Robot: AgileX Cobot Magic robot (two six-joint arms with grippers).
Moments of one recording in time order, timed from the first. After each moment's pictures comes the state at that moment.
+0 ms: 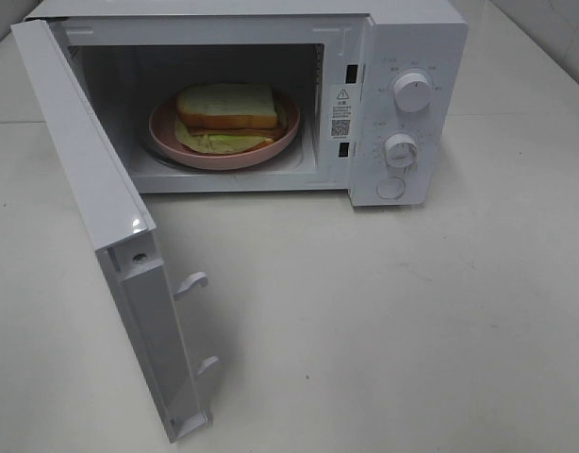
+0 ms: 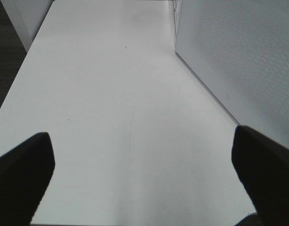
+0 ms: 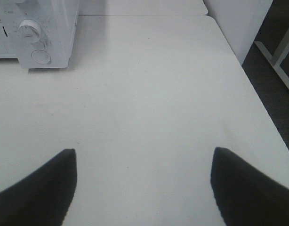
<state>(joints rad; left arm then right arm) 0.11 0.00 -0.52 -0.10 1.09 0.06 -0.01 0.00 -0.49 -0.13 1.00 0.05</state>
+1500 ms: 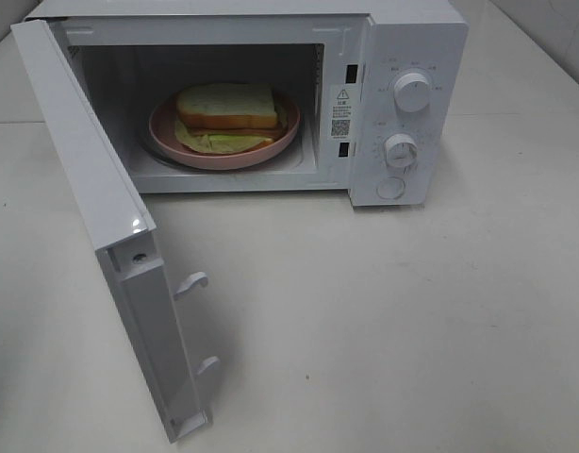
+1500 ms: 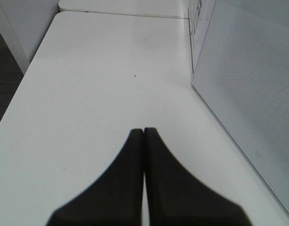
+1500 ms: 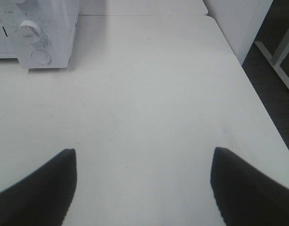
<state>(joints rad) 0.11 0.50 -0.42 -0.10 0.50 0.07 -0.01 0.00 -0.49 -0.13 1.00 0.05</state>
